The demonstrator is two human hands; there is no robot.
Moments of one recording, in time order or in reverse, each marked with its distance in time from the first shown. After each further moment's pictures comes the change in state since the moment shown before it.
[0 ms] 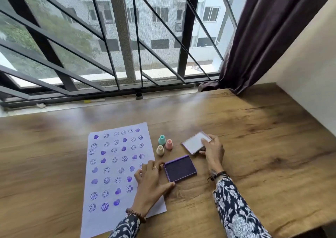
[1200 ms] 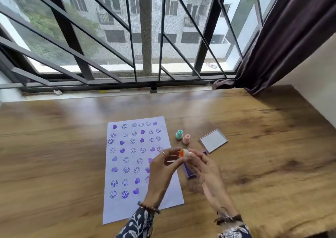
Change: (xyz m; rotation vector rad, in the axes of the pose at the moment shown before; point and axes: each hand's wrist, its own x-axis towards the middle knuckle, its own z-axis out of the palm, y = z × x) left_hand -0.010 0.028 -0.062 -0.991 0.138 -0.142; right_hand -0.137 -0.032 0.012 0.504 -0.543 0.212
